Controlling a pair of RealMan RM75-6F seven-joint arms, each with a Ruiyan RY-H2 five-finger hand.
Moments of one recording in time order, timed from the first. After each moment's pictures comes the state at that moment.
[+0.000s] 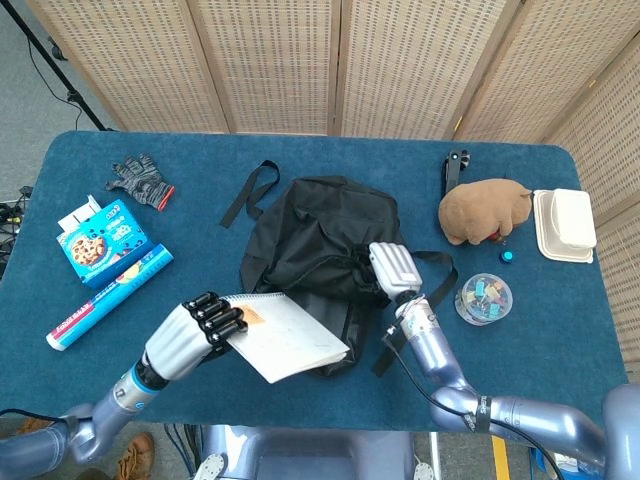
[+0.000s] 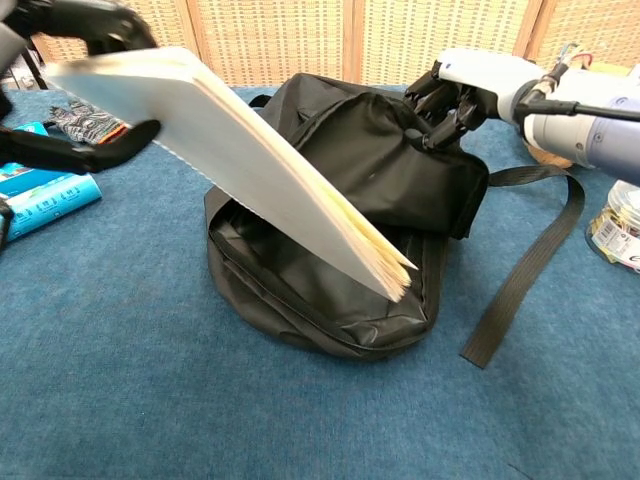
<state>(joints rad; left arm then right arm) -0.56 -1.66 -0.02 -1.19 2.01 1.73 0.02 0.80 -1.57 0.35 -1.63 -0.77 1.03 -0.32</state>
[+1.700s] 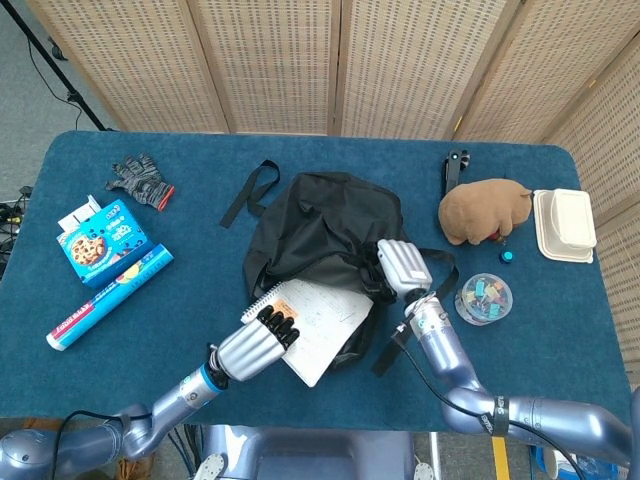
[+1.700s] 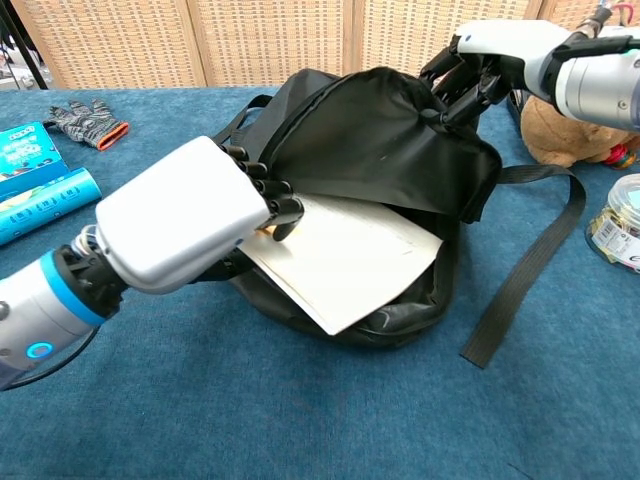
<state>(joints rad) -0.63 -1.93 0.02 -0.96 1.94 1.46 0.48 0.83 -1.44 0.34 -1.79 -0.65 1.05 -0.35</state>
